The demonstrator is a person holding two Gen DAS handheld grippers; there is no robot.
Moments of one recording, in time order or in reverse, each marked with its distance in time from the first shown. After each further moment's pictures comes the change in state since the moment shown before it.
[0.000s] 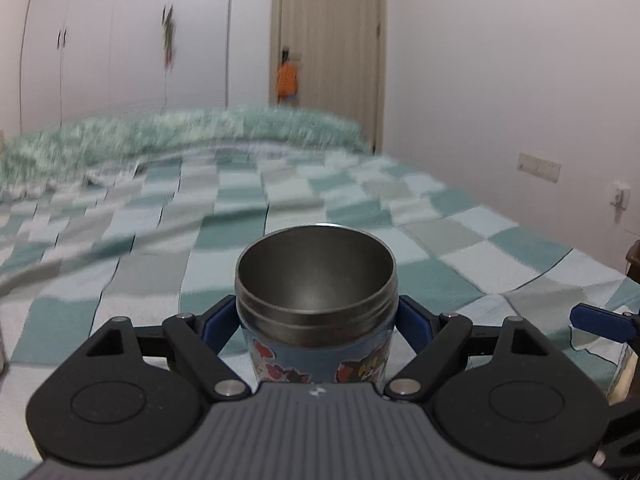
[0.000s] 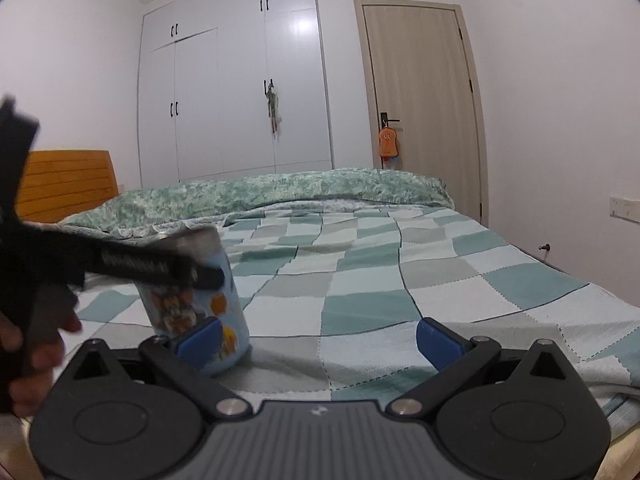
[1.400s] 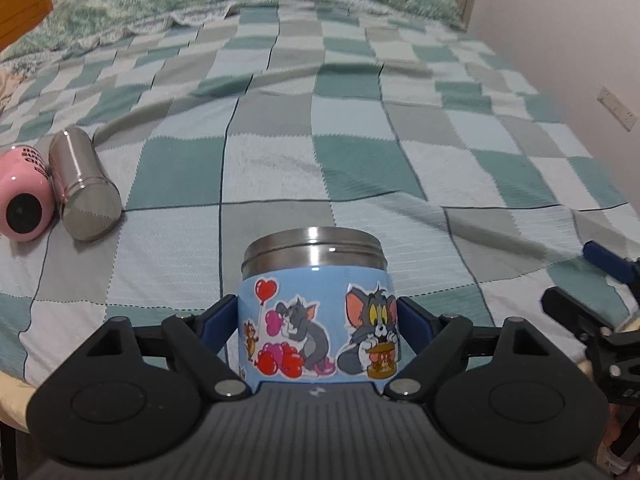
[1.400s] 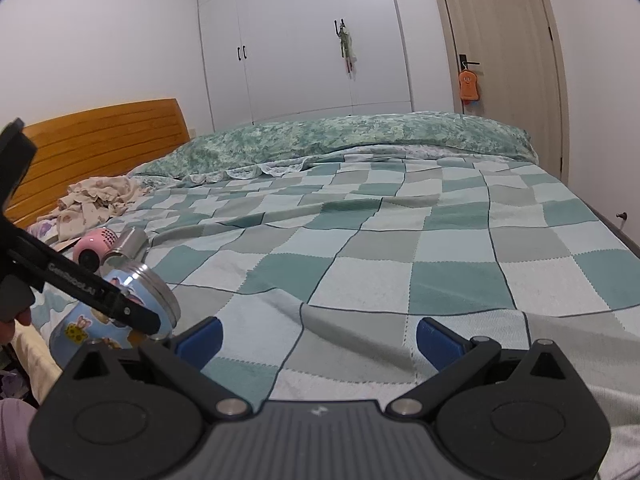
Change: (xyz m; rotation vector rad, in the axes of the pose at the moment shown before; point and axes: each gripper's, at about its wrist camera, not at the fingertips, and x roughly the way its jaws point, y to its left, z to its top) left arm -0.053 0.083 0.012 -0.192 0.513 0.160; right arm 0.030 0.020 0.027 -0.037 0.211 0.250
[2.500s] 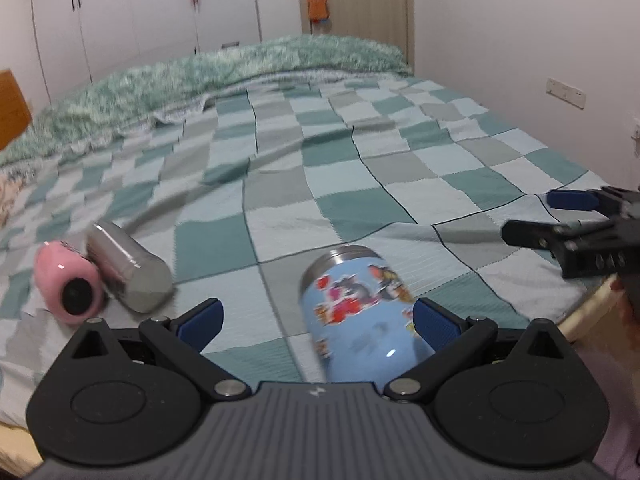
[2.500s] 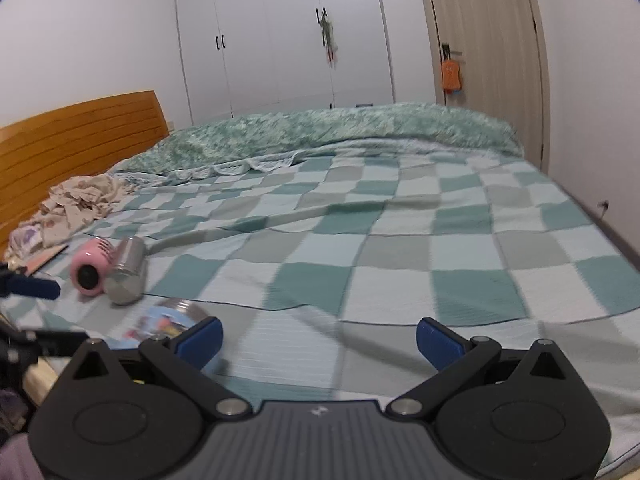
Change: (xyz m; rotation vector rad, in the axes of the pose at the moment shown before) left arm -0.052 0.022 -0.027 0.222 -0.211 -0.006; right arm -0.002 0.044 0.037 0.018 0.046 -0.079
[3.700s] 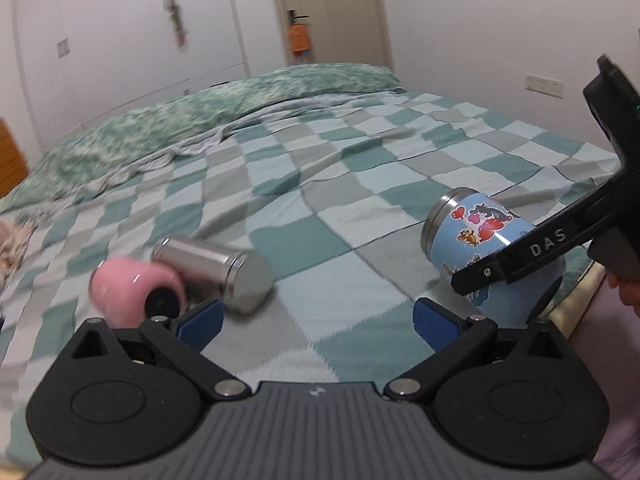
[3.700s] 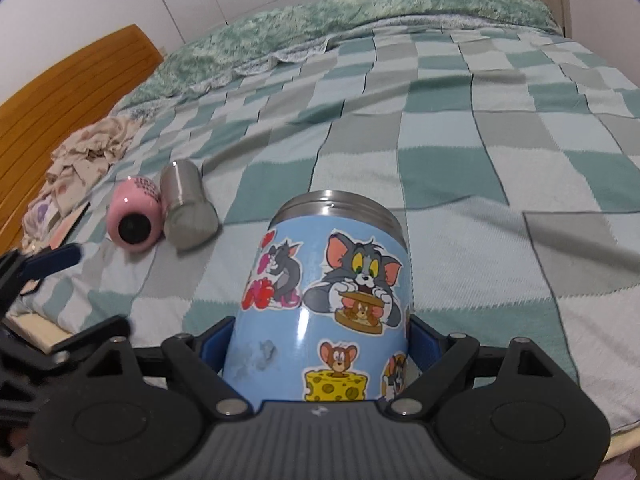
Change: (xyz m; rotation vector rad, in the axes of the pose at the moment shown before) left arm -0.028 0.121 -0.058 0.129 -0.137 -0.019; right arm 0.078 0.139 -0.003 0.179 0.364 0.078
